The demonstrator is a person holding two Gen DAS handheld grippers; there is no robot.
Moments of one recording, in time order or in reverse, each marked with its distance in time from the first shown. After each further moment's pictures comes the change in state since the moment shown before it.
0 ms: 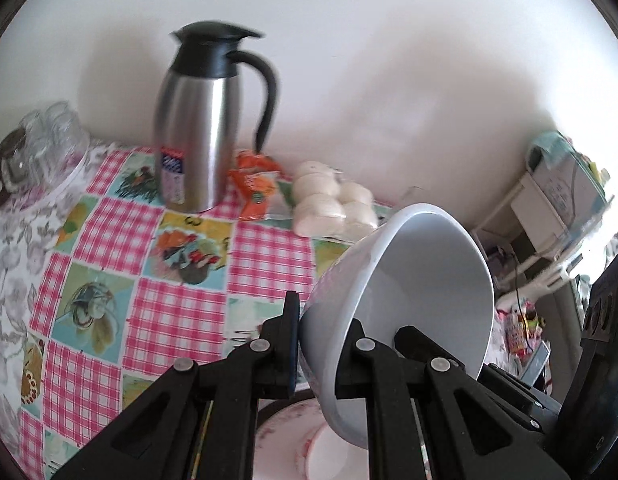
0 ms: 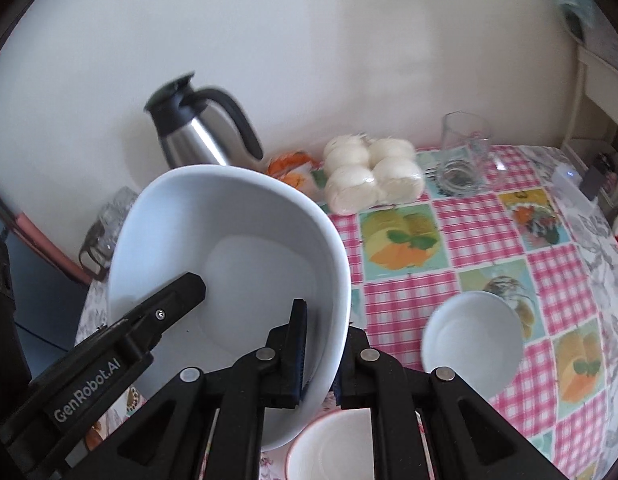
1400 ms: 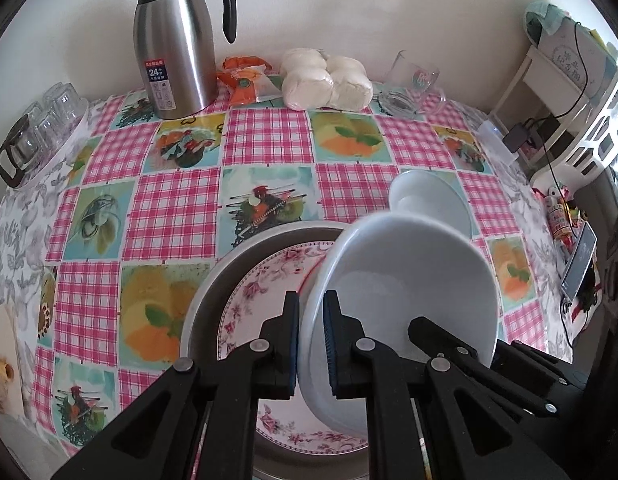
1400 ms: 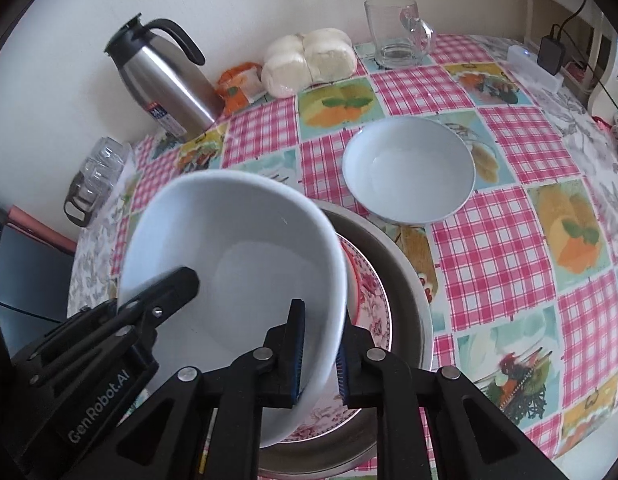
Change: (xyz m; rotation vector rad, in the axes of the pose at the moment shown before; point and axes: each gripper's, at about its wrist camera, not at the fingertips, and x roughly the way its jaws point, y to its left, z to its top) left arm 0.011 -0.033 -0.101 0.151 0.256 0.159; right arm 0.001 -0.063 -0.114 0.089 0.246 -0.025
